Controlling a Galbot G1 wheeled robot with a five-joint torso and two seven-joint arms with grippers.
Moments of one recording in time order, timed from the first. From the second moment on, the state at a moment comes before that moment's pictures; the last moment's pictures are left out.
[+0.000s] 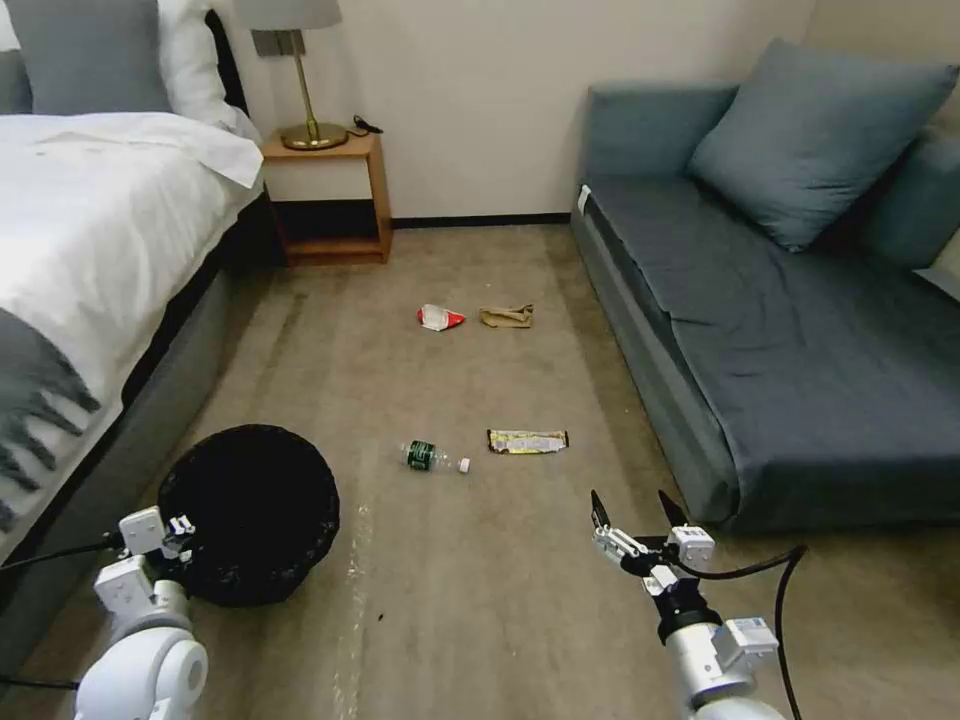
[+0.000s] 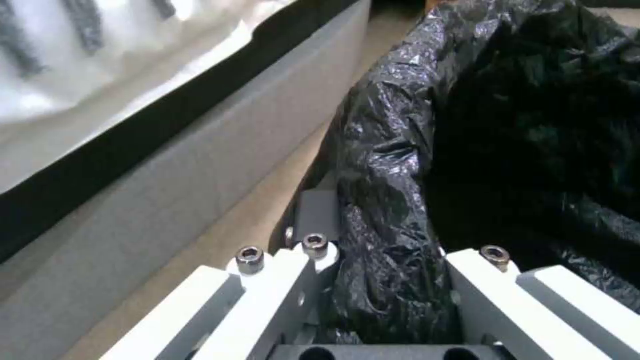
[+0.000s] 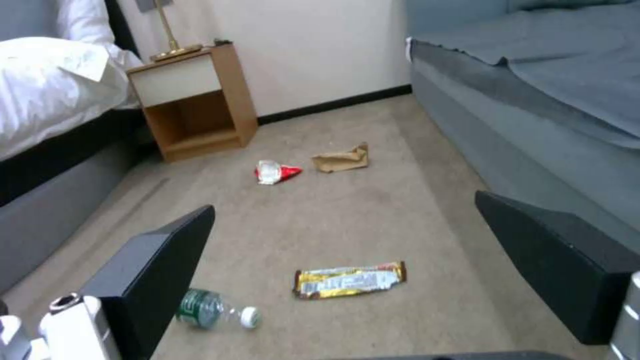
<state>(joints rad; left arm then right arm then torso) 1.58 -1.24 -0.78 -1.92 -0.46 0.19 -0.40 -1.74 1.40 0.45 2.09 0.26 0.08 0.01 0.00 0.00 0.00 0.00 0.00</state>
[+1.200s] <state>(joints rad) 1.58 -1.23 -0.79 -1.89 -0.46 0.16 -0.40 -1.73 1.43 0.42 2.07 0.22 0.09 0.01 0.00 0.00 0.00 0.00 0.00</state>
